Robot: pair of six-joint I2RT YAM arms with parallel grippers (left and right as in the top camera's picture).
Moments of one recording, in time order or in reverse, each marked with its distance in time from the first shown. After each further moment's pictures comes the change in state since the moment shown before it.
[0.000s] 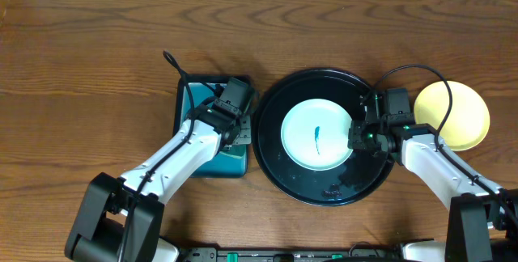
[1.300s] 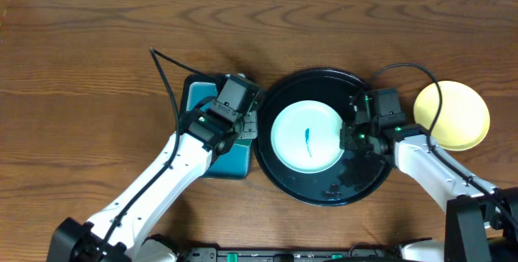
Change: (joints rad) left arm -0.060 -0.183 0.071 -0.062 -0.043 -0.021; right arm 0.078 0.000 0.000 0.042 -0.023 -0.003
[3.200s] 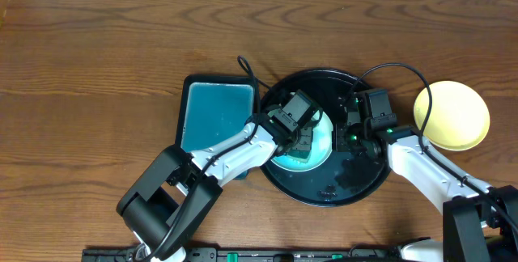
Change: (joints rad) left arm -0.232 0.431 0.067 0.319 0.165 -0.145; right arm 0.044 0.005 0.000 0.017 -0.011 -0.003
